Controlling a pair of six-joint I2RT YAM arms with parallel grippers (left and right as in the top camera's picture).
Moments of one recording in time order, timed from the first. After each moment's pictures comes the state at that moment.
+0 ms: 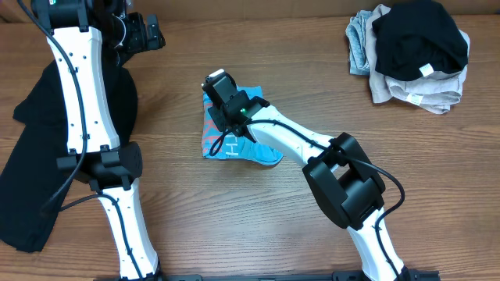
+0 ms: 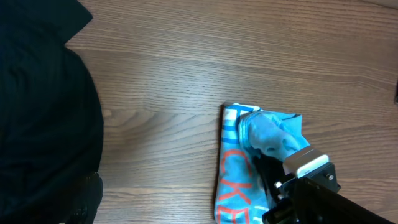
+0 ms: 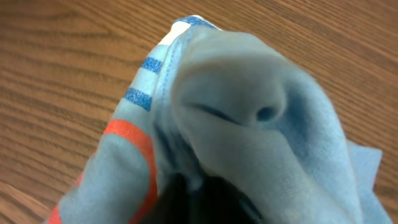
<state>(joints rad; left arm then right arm) 0.10 2.41 2.93 -1.69 0.26 -0.10 0.72 2.26 1.71 -0.40 0.20 0.14</state>
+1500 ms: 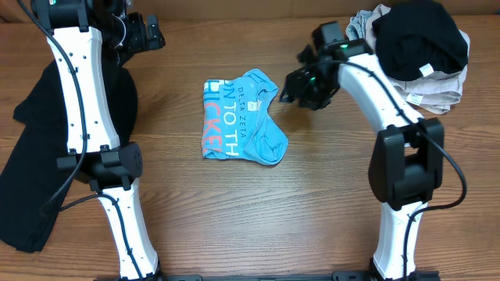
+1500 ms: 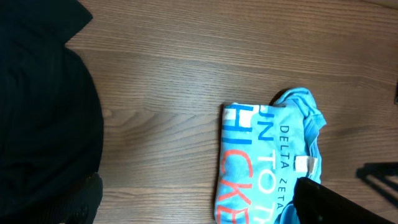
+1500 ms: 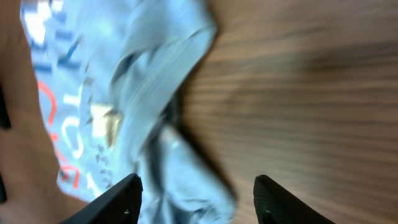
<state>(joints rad) 0.10 2.41 2.93 -1.69 0.26 -0.10 0.26 2.19 1.86 -1.03 -0.43 0.28</state>
